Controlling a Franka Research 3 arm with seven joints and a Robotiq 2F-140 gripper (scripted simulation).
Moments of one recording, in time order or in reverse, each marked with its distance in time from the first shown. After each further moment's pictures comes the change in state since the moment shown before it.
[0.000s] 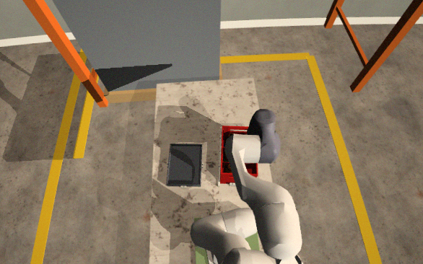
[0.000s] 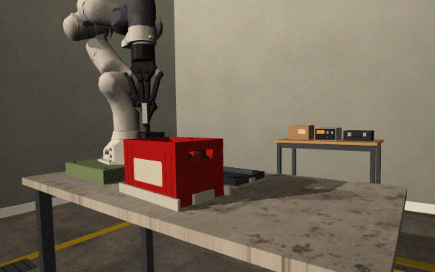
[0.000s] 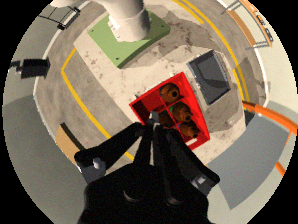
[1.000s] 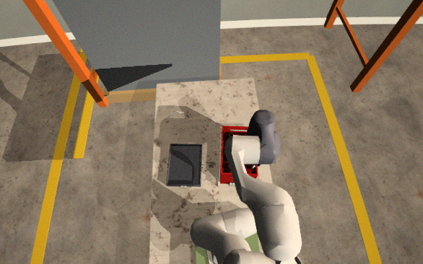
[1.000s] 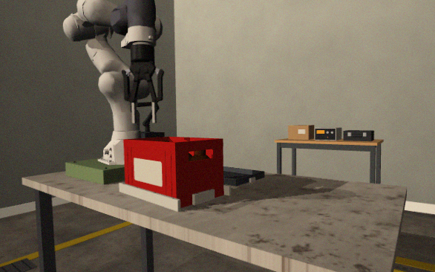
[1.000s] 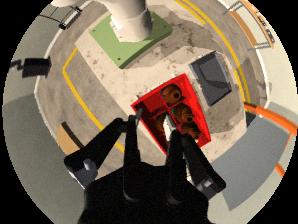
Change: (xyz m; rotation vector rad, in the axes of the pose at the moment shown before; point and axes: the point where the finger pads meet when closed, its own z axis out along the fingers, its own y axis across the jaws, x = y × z) arm 0.002 -0.005 0.001 0.013 -0.003 -0.007
